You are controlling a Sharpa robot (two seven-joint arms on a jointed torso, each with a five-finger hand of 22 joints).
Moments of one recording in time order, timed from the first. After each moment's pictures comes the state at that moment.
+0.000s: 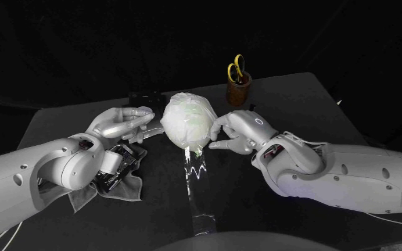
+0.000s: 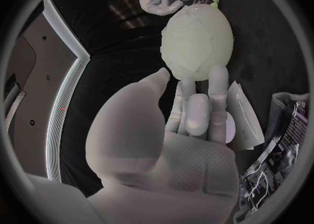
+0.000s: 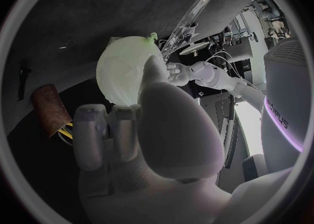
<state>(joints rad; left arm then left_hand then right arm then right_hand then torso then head) 1.18 -0.94 -0.15 1.58 -0.17 -0.26 0.26 1.37 -0.21 0.36 0.17 0.05 0.83 0.16 0.44 0.20 0.97 0.08 0.97 0.45 1.36 0.01 1.38 1.07 0.17 1.08 0.10 1.01 0.63 1.08 -0.98 -0.18 1.88 -1.67 -0.77 -0.33 1.55 -0.06 -0.09 0.29 0.05 1.04 0.00 0.55 0.65 1.46 -0.07 1.57 1.31 1.47 -0.12 1.57 1.31 0.01 1.46 -0.02 1.55 1.31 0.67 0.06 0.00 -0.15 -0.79</state>
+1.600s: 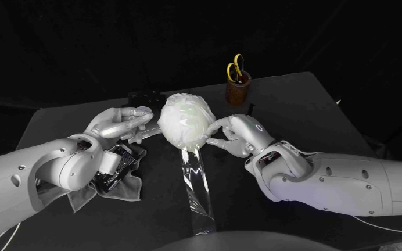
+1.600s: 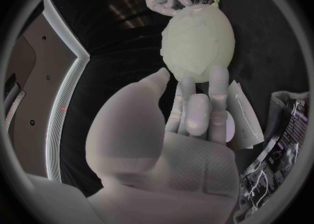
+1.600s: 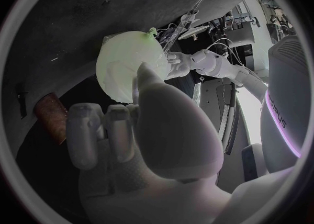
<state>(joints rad) 1.18 -0.94 -0.15 1.58 -0.17 -0.26 0.26 1.37 -0.21 0.36 0.17 0.05 0.83 0.16 0.44 0.20 0.97 0.08 0.97 0.45 1.36 0.01 1.38 1.07 0.16 1.08 0.10 1.01 0.63 1.01 -0.92 -0.18 1.79 -1.56 -0.95 -0.21 1.56 -0.05 0.10 0.28 0.05 1.08 0.08 0.23 0.42 1.46 0.01 1.57 1.31 1.47 -0.05 1.57 1.31 0.01 1.47 0.06 1.51 1.31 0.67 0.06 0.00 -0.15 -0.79</state>
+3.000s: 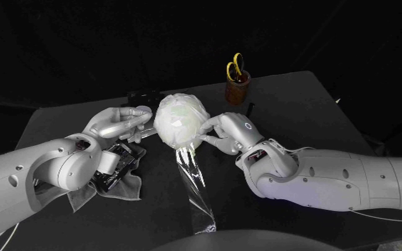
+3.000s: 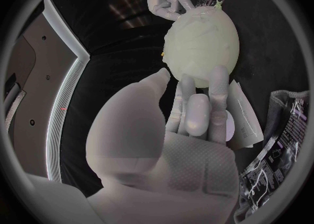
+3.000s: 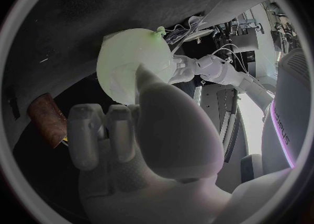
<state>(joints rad) 1.18 -0.95 -0.15 1.58 -0.17 -0.26 0.26 1.38 -0.20 0.36 0.17 0.05 0.83 0.16 0.45 0.20 0.97 0.08 0.97 0.45 1.37 0.01 1.38 1.07 0.16 1.08 0.10 1.01 0.63 1.01 -0.83 -0.18 1.73 -1.67 -0.96 -0.33 1.56 -0.06 0.18 0.25 0.05 1.14 0.05 0.24 0.42 1.47 -0.02 1.57 1.31 1.47 -0.08 1.57 1.31 0.01 1.46 0.04 1.53 1.31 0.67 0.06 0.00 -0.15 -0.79</state>
